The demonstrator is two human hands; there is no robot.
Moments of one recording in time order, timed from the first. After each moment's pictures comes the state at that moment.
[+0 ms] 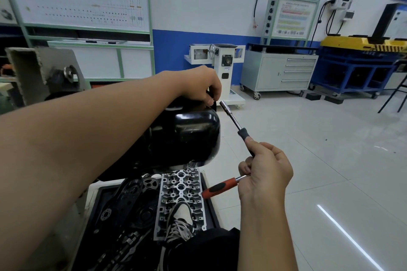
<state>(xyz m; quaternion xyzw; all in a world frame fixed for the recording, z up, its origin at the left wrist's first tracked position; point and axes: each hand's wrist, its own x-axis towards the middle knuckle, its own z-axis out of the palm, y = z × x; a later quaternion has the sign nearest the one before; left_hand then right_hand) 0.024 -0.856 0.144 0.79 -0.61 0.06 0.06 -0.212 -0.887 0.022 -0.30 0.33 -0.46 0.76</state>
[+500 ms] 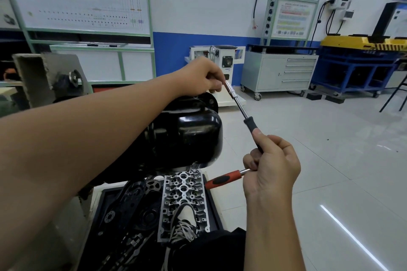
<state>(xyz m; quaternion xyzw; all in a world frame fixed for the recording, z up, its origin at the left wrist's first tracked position) -0.007 -0.833 0.154 0.77 -0.55 0.04 0.31 -0.221 -0.880 0.039 -0.29 0.25 -0.50 0.78</state>
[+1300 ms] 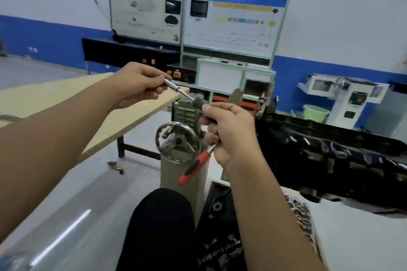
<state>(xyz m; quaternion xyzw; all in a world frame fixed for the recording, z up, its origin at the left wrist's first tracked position) -0.002 -0.250 0.153 0.74 -0.13 0.05 0.65 -0.106 -0.483 0.118 -0.55 0.00 -0.05 0.83</state>
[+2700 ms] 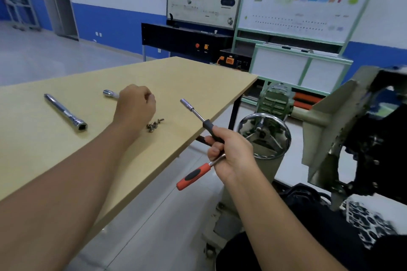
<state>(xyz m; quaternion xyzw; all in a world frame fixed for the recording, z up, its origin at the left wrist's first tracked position) -0.014 -0.006 0.016 0.88 0.10 0.39 0.24 -0.069 -0.258 0.013 -0.47 0.12 0.11 0.87</state>
